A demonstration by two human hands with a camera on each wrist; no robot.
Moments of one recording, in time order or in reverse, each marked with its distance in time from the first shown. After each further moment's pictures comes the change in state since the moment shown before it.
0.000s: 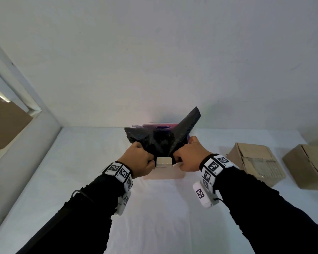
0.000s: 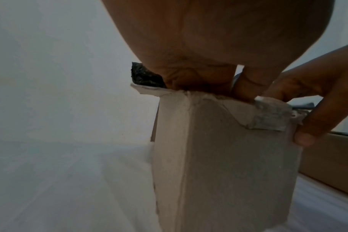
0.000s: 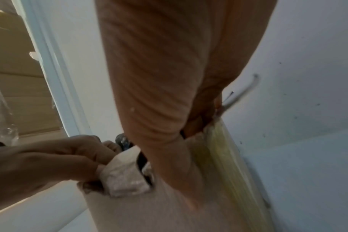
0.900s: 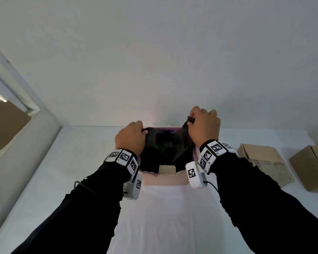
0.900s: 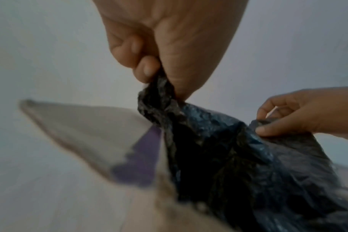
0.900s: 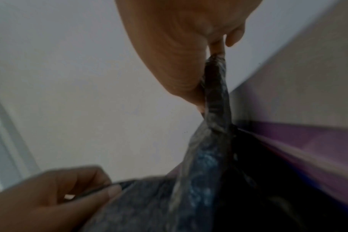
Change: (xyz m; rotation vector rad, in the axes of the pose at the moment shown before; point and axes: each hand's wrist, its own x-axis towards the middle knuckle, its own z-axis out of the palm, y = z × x) left_hand 0.038 -0.020 -0.040 -0.159 0.061 -0.758; right_hand 0.040 0.032 -0.027 0.274 0.695 0.568
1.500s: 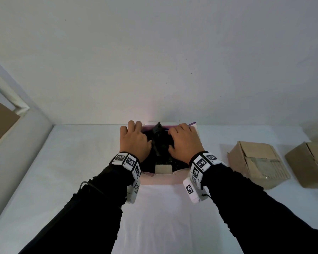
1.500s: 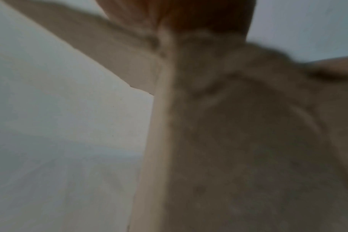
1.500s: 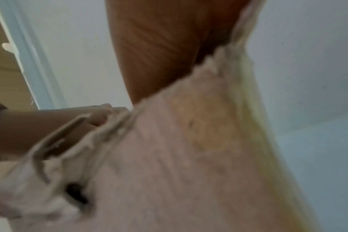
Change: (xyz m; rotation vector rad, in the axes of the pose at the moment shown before) left_hand -0.004 0.011 0.032 0.390 0.040 0.236; right_hand -0.034 -0.007 0.037 -0.134 -0.292 -0.391
